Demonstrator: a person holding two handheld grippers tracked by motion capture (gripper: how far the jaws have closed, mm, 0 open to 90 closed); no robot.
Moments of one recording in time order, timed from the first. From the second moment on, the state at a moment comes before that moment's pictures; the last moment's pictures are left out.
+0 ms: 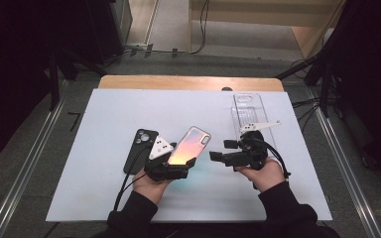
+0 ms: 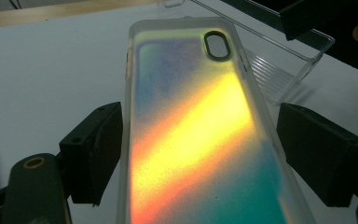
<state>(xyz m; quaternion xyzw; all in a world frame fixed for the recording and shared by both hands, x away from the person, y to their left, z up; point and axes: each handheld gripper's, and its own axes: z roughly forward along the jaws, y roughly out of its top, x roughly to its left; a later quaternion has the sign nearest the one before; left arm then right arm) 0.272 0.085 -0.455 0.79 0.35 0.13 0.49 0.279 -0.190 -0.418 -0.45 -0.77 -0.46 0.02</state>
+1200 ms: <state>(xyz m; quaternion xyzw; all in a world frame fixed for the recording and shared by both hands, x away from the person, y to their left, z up) 0.262 0.083 -0.454 0.77 0.36 0.14 0.52 0.325 -0.155 -0.434 -0.50 -0.73 -0.46 0.07</state>
